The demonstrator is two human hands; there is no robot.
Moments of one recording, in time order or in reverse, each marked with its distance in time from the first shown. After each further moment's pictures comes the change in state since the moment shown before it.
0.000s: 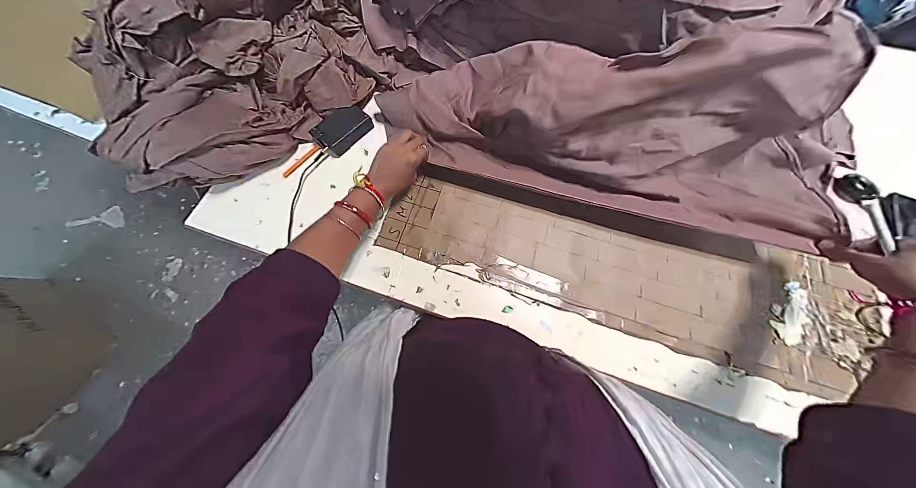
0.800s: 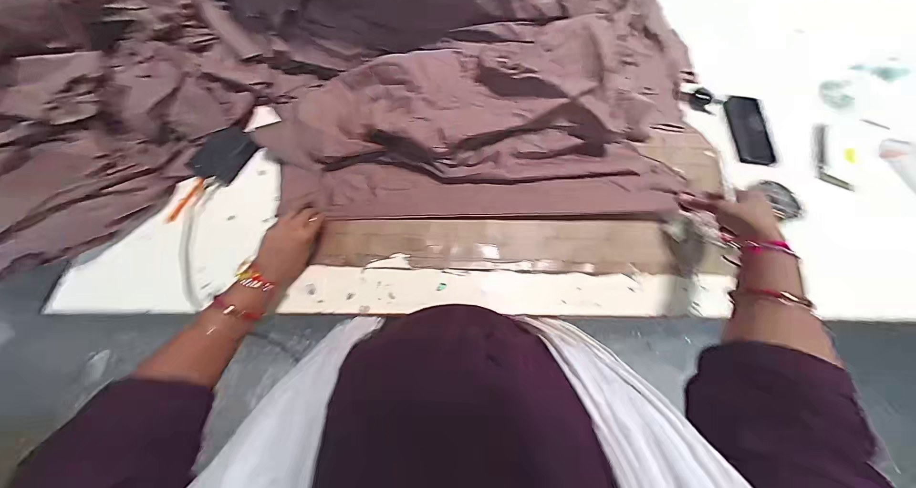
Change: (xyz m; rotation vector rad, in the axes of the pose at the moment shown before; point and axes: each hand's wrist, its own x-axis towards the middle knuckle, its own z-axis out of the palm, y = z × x) left_hand -0.100 0.035 0.012 0.010 -0.163 -0.029; right_hand -0.028 0.078 0.079 0.809 0.006 0.101
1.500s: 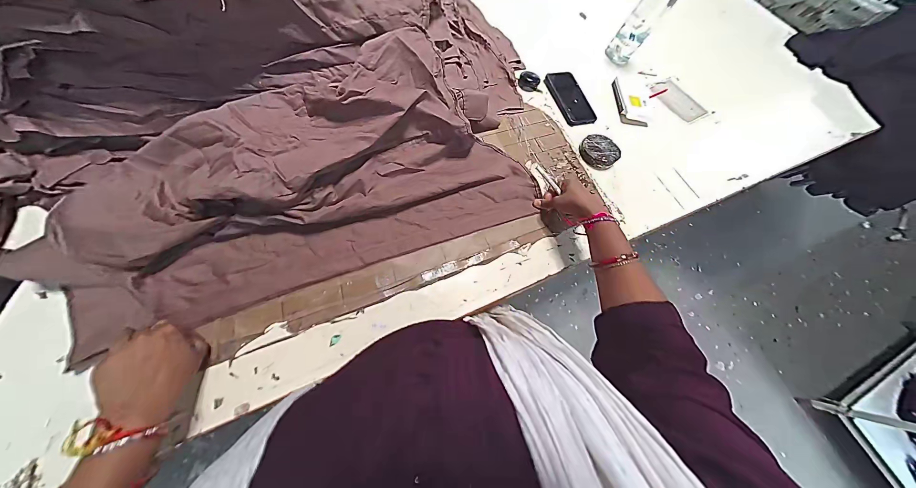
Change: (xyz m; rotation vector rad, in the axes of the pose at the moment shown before) left_hand 0.022 0.075 0.010 0.325 -0.241 -0.501; right_hand 0.006 0.049 0.011 -0.088 -0.223 0.022
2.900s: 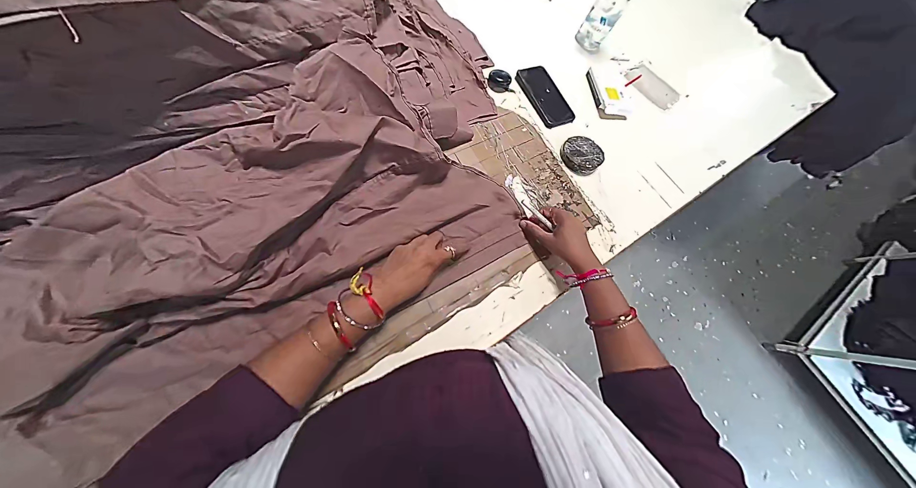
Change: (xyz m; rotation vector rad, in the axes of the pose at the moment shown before) left_hand 0.043 0.332 -0.088 -0.399 -0.175 1.354; right_hand -0.034 0.004 0.021 0.008 0.219 -0.065
